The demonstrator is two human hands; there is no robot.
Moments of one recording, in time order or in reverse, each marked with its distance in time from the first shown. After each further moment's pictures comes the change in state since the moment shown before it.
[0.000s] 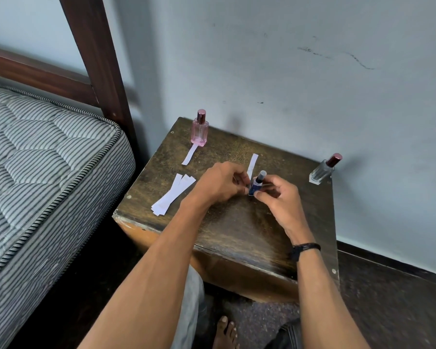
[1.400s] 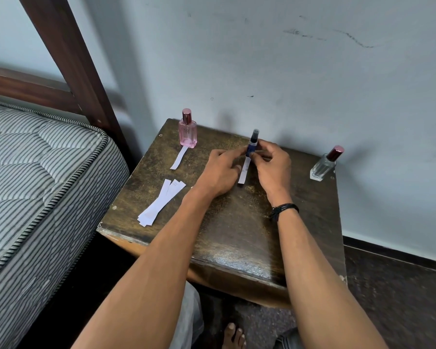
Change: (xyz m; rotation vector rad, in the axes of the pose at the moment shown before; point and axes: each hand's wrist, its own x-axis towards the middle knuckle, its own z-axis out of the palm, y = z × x) left_hand 0.041 -0.003 0.019 -0.077 0.063 -0.089; right_hand 0.082 0.004 0.019 -0.073 0.295 -0.055
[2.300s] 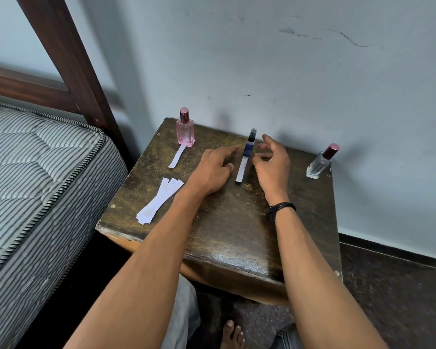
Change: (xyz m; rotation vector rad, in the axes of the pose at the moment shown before) left_hand 0.000 -0.005 -0.009 0.008 0.030 0.036; right_hand -0.004 0.002 0.000 0.043 0.056 0.043
